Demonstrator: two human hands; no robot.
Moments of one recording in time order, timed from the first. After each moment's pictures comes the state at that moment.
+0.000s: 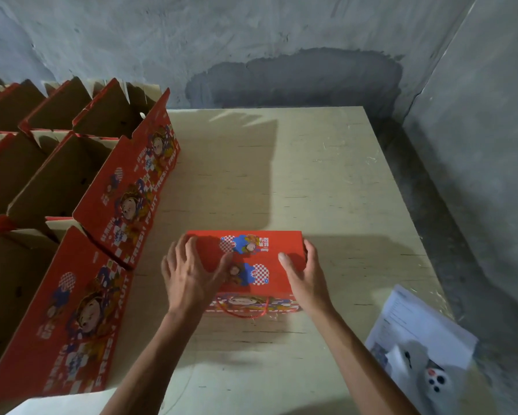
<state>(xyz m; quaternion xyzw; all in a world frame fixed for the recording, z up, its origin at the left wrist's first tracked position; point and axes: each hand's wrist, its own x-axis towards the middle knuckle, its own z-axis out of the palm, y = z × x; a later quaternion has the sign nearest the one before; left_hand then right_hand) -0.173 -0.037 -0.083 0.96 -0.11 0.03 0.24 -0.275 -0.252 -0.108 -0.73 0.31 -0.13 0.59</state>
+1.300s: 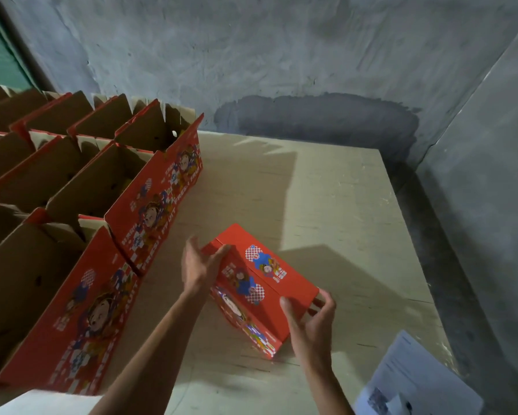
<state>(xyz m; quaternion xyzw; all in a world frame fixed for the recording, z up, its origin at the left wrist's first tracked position) -0.110 -0.048 -0.084 0.85 0.12 -0.06 0.51 -0.303 -0.219 -0.116 -0.72 0.36 -0.20 0.55</state>
